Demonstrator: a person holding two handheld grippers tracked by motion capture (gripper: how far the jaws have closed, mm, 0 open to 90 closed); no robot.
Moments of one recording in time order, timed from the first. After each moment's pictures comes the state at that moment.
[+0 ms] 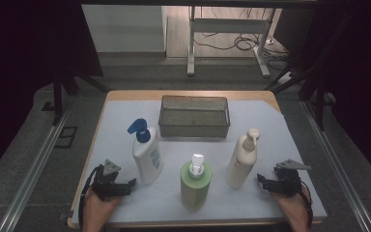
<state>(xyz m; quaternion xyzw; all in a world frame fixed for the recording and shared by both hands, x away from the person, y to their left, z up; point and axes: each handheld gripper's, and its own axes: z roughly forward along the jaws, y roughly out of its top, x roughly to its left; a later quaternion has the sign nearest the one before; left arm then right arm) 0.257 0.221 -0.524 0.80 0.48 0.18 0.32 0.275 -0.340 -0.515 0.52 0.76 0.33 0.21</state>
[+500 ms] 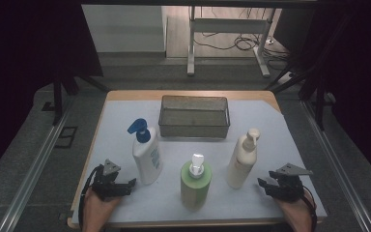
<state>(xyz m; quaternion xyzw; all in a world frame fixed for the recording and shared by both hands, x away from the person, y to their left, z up) 0.257 0.221 -0.524 0.80 0.48 0.18 0.32 0.256 -0.335 -0.503 0.46 0.80 0.34 0.21</state>
